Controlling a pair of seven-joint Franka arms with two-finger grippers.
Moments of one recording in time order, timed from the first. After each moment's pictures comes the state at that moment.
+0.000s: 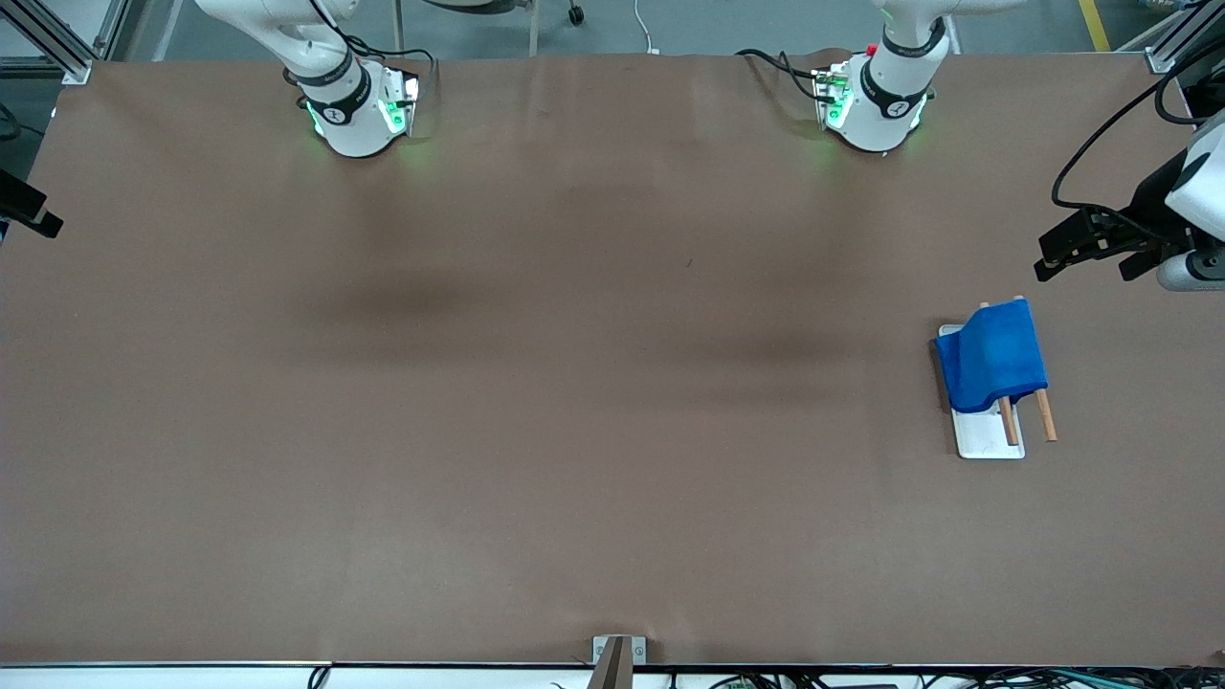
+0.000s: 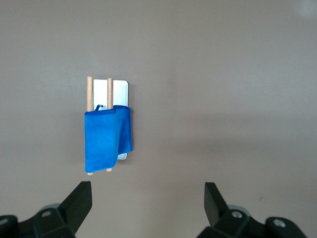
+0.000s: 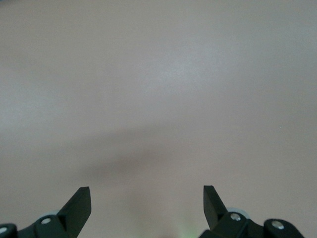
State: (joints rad) left arm -0.01 0.00 -0.05 -1.60 -0.03 1.64 -0.06; right arm -0.03 -0.03 -0.11 -1.48 -0.01 1.45 0.06
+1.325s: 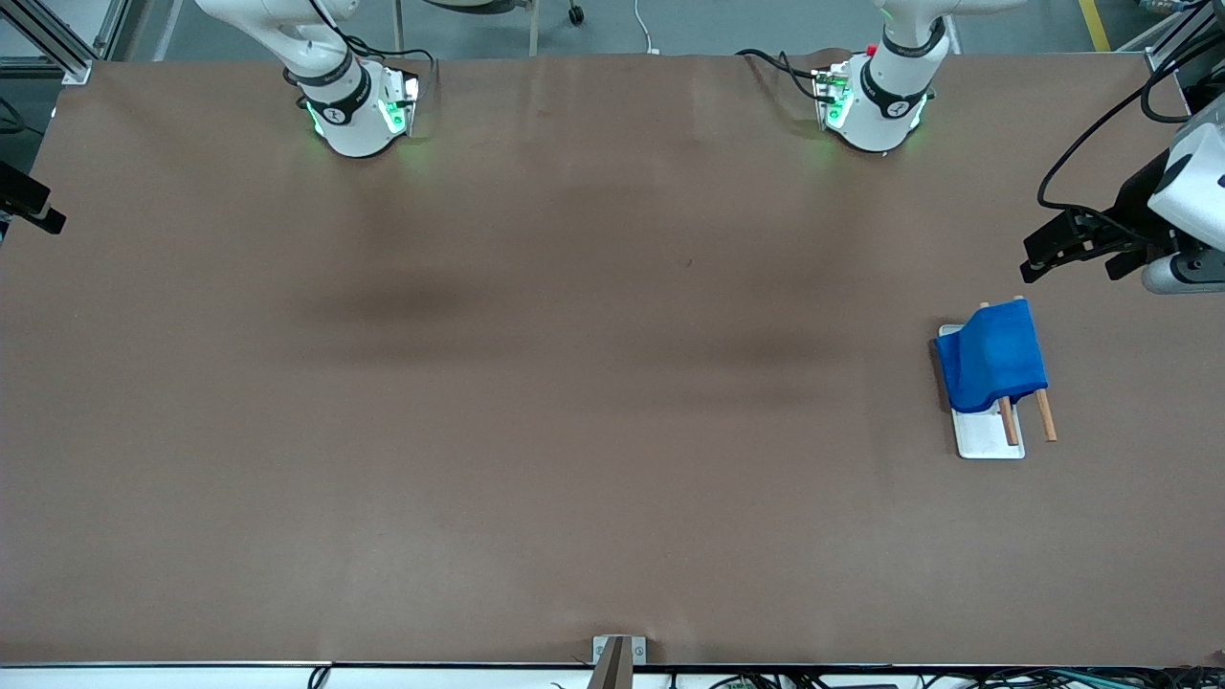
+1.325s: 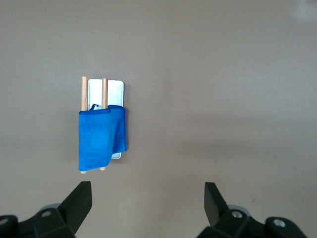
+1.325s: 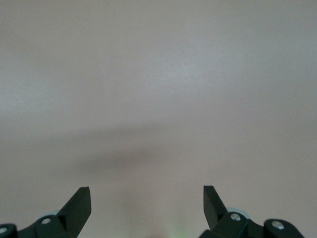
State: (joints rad) left arm -0.02 0.02 -0.07 -1.57 -0.02 1.63 -0.11; right arm -0.03 -0.03 -0.11 -1.48 -0.01 1.45 -0.03
